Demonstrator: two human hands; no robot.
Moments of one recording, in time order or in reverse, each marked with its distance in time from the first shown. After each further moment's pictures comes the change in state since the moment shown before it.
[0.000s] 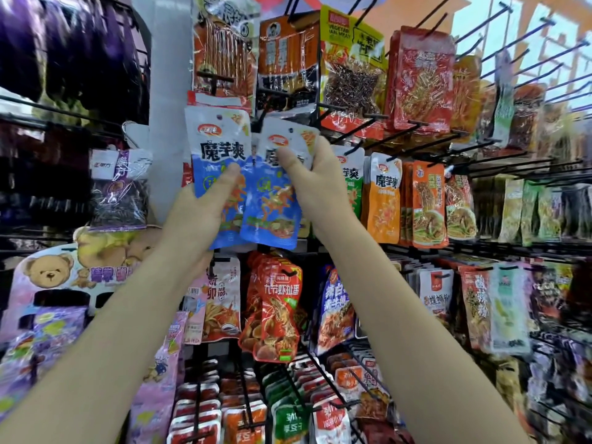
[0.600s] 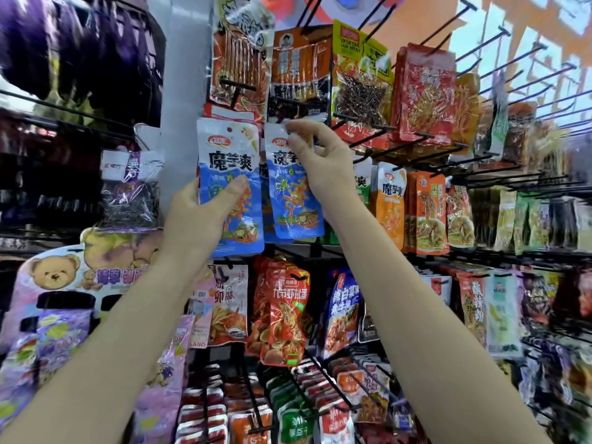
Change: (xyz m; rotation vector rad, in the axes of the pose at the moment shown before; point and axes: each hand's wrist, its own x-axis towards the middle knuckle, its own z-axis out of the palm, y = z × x) left_hand 0.003 0.003 -0.026 0.091 0.045 0.091; right_hand 0.030 -0.002 0.006 0.119 0.033 -0.078
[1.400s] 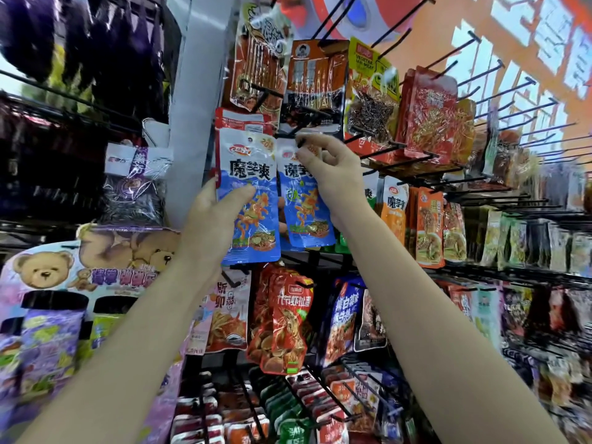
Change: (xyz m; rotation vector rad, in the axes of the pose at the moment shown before) left_hand 0.012 -0.012 -0.009 -0.220 -0.114 -0.089; right_hand 0.006 0.005 0.011 -0.059 0.003 0.062
